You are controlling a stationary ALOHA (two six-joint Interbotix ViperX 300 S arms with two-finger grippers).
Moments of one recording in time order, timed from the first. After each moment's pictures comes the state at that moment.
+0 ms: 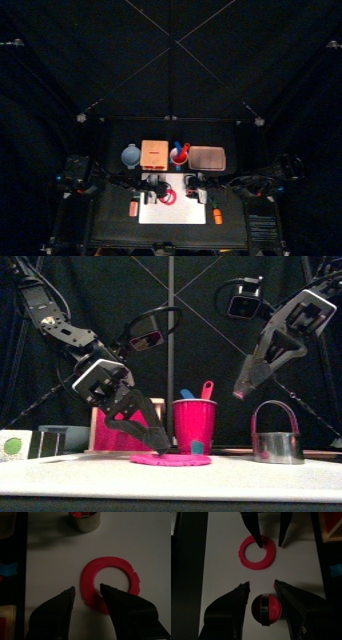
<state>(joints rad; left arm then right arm) -0.13 0.23 0.74 -0.39 -0.27 0.45 0.10 -0.21 0.91 0.32 0.01 -0.15</state>
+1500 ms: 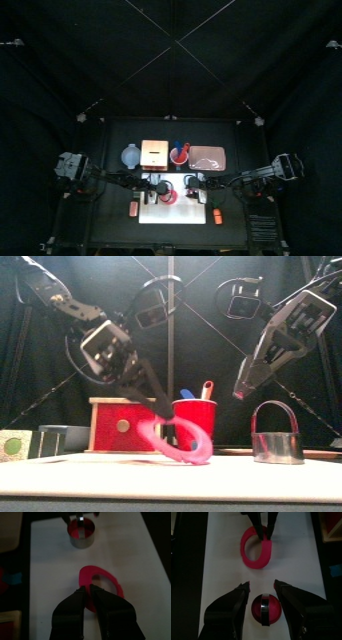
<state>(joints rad) -0.13 0.10 0.70 -0.42 -0.13 0.46 0.10 -0.21 0.91 0.32 0.01 -0.15</state>
